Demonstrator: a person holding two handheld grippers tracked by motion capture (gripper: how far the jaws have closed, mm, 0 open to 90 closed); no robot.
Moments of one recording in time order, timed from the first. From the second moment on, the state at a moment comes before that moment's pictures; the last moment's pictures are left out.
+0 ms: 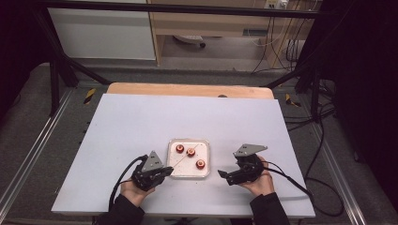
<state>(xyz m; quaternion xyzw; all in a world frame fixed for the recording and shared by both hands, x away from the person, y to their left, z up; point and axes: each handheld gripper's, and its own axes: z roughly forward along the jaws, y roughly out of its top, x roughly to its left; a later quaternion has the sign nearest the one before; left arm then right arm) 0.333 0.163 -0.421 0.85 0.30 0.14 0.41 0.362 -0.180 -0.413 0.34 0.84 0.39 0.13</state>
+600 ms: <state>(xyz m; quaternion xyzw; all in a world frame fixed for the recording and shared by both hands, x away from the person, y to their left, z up) 0.325 0.187 -0.431 0.83 0.31 0.14 0.44 0.387 -0.137 -0.398 0.34 0.86 0.36 0.08</state>
